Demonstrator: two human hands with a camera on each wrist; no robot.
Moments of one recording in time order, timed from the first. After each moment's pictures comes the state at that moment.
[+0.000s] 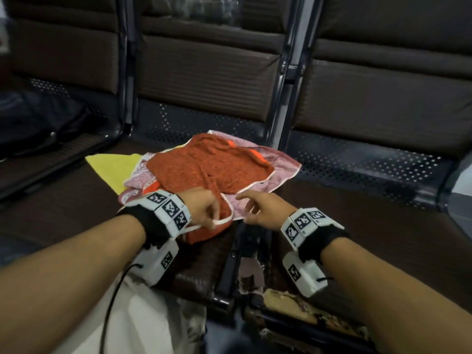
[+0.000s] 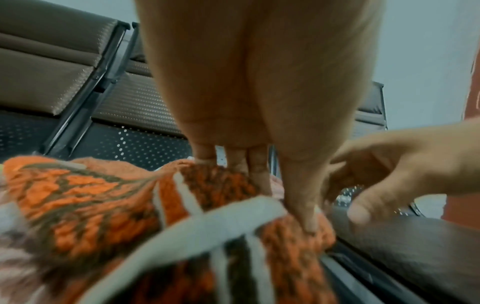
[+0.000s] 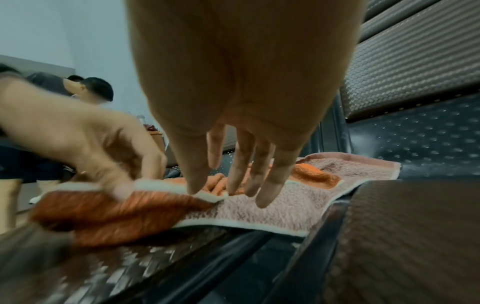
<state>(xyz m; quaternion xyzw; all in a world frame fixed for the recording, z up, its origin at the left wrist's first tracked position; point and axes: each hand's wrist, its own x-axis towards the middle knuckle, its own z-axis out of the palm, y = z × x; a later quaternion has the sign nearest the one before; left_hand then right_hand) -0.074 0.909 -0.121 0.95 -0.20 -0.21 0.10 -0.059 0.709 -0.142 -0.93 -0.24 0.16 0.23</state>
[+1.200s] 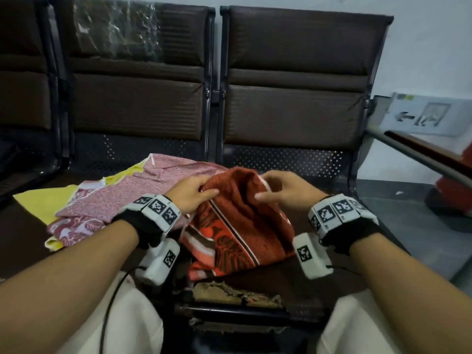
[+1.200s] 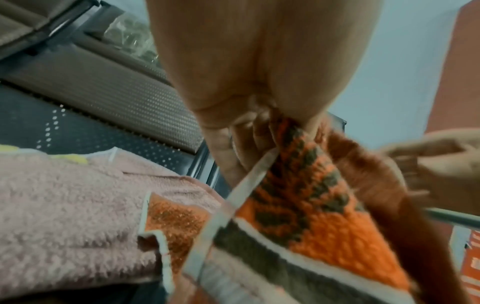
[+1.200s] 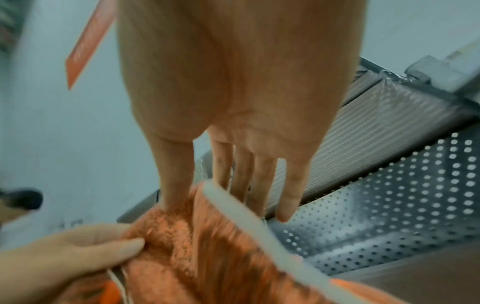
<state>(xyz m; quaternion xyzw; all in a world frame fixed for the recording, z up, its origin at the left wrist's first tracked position) -0.079 0.781 -0.087 0.92 -0.23 0.00 0.31 -0.113 0.531 -0.071 -0.89 -0.13 0.02 0.45</state>
